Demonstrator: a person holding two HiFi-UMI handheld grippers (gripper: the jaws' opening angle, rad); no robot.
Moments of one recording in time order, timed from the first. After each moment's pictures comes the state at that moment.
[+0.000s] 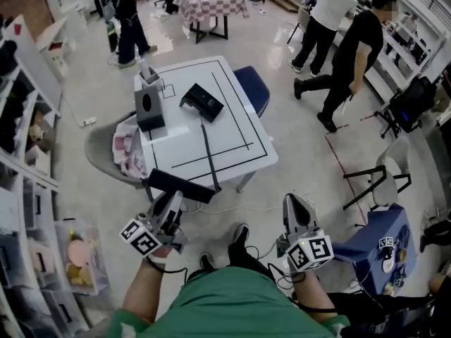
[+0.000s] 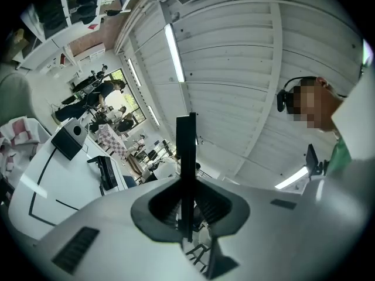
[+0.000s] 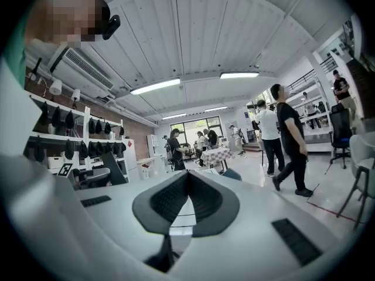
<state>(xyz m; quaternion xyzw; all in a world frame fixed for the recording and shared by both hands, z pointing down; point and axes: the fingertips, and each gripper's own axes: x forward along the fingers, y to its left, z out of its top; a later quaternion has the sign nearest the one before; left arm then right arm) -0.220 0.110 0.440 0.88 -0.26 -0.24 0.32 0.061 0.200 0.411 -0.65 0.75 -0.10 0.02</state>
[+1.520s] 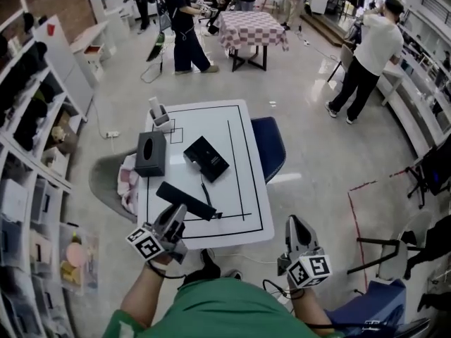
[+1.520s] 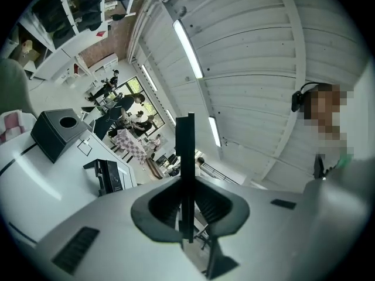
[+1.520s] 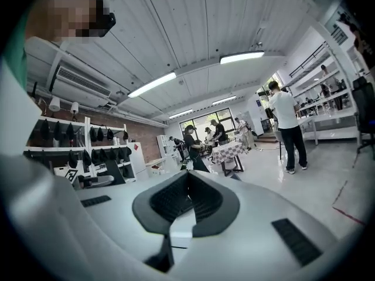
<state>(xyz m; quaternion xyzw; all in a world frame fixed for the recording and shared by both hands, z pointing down) -0.105 -0.095 0.465 0.84 -0.35 -0.23 0.33 0.208 -0.044 0.427 -0.58 0.81 -0.14 0.03</state>
